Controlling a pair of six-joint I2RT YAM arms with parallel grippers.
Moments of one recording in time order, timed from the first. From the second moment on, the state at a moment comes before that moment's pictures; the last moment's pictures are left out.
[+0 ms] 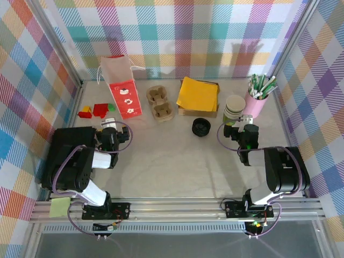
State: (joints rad) left arm -0.11 1.57 0.37 0.78 -0.32 -0.11; right arm 0.04 1.52 0.37 0.73 0.05 0.06
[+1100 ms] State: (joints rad) left arm -0.17 1.25 0.31 0.71 -0.41 -0.12; right arm 0.04 1.29 0.31 0.65 0.09 0.08
